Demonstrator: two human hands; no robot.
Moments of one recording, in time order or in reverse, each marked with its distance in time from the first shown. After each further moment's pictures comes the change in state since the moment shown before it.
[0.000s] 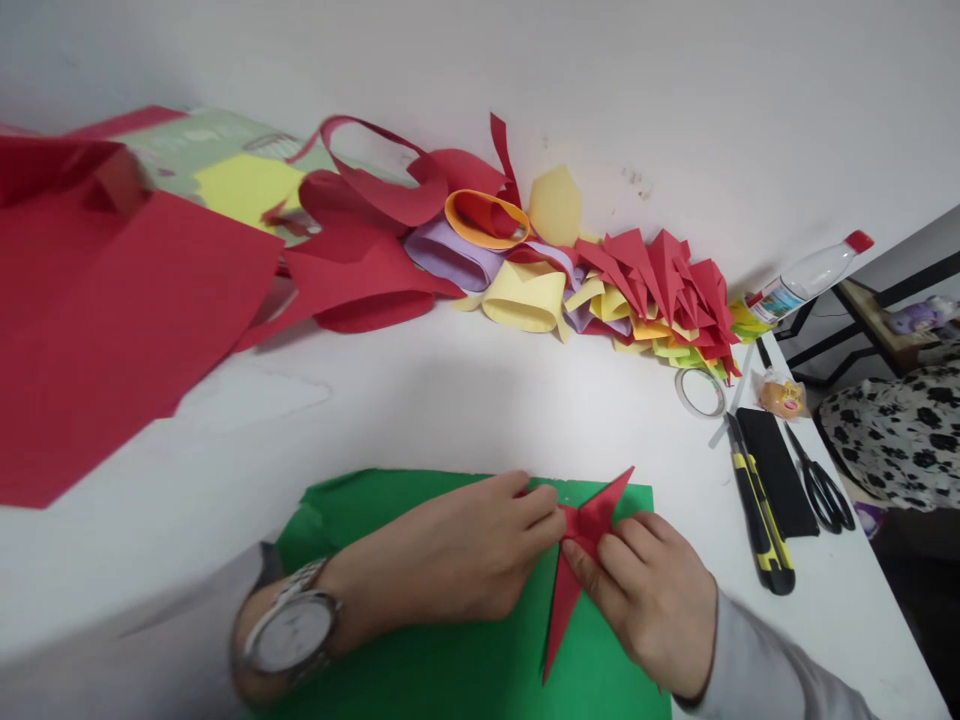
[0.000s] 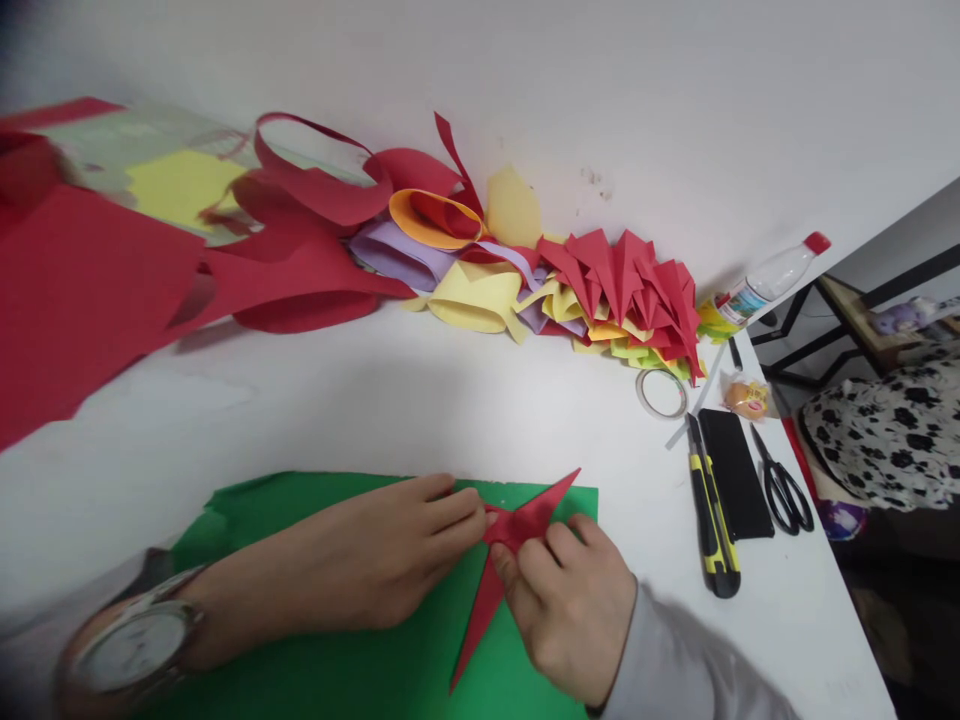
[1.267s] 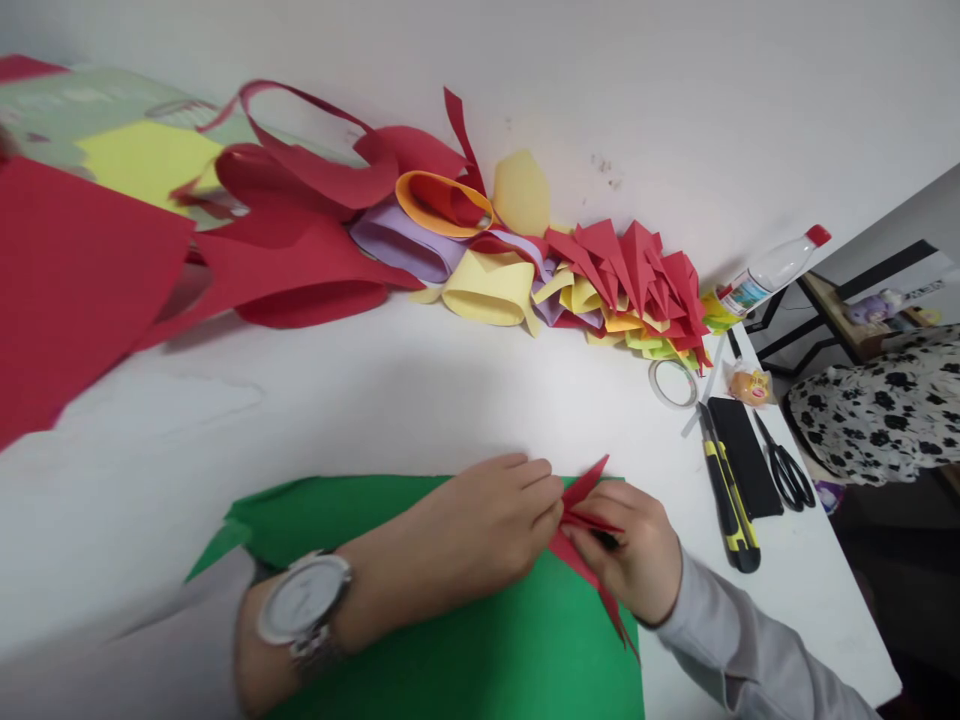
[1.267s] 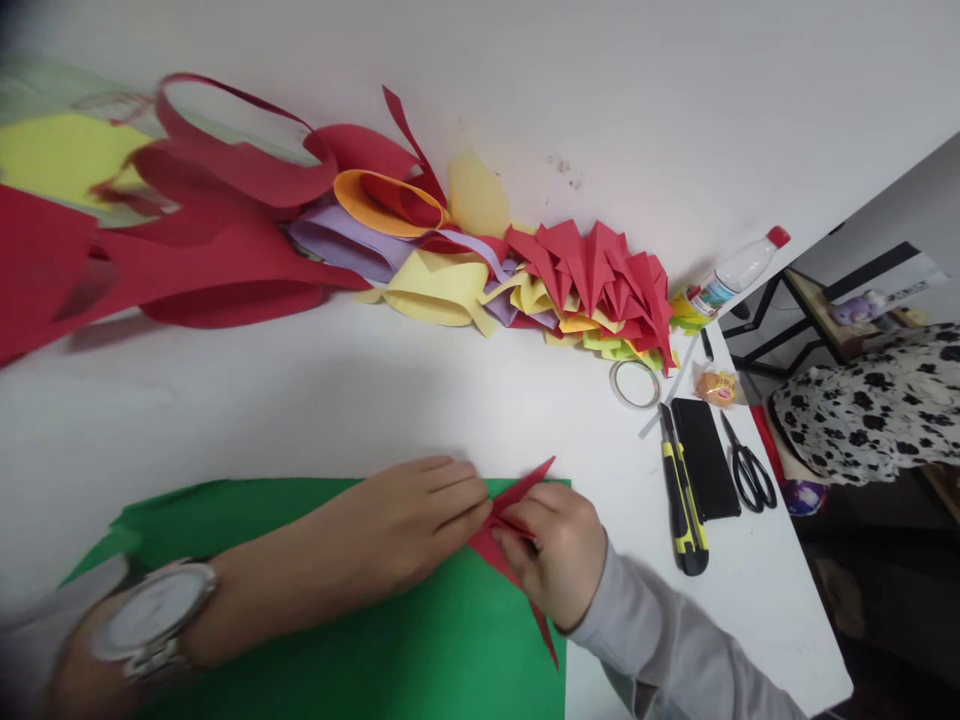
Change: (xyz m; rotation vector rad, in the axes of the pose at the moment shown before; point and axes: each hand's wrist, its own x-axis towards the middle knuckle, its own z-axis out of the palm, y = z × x) left_hand 0.019 -0.001 0.014 -0.105 0.026 -0.101; right_hand 0.003 0.018 0.015 0.583 0.249 0.450
